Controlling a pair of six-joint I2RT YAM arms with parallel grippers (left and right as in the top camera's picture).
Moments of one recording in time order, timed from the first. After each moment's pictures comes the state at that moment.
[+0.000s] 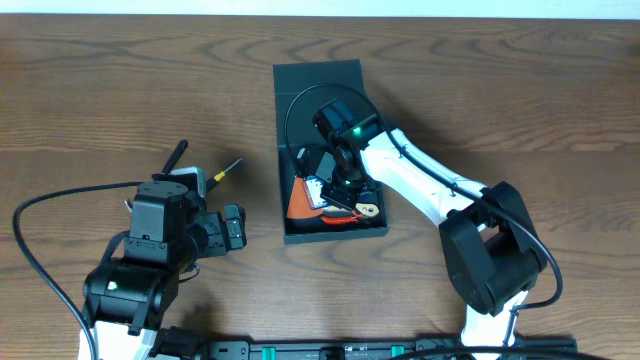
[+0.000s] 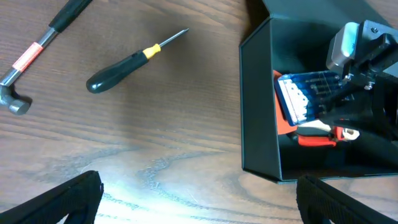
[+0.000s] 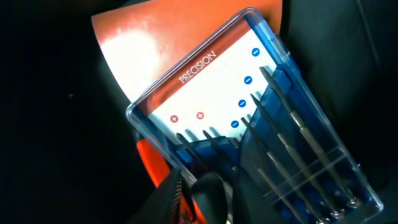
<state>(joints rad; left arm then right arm) -0.20 0.82 0.78 -0.90 0.10 -0.35 0.60 1.99 1.43 -0.94 -0.20 -0.53</state>
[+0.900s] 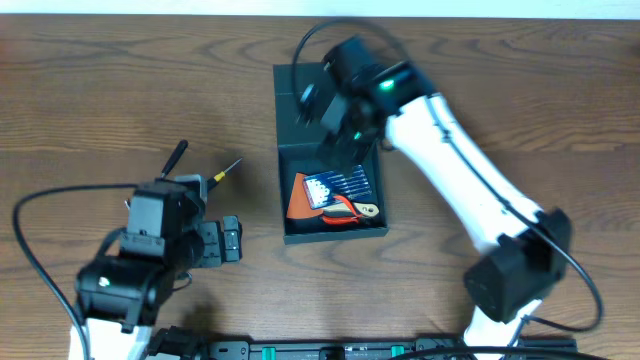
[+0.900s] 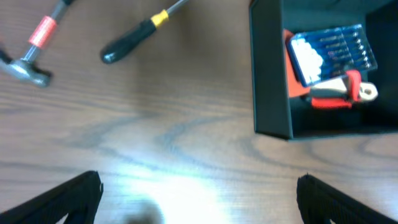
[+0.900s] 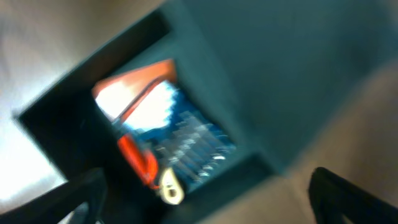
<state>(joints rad) -0.20 0.87 0.92 -1.12 0.09 -0.26 0.52 1.90 1.88 -1.21 -0.12 -0.43</state>
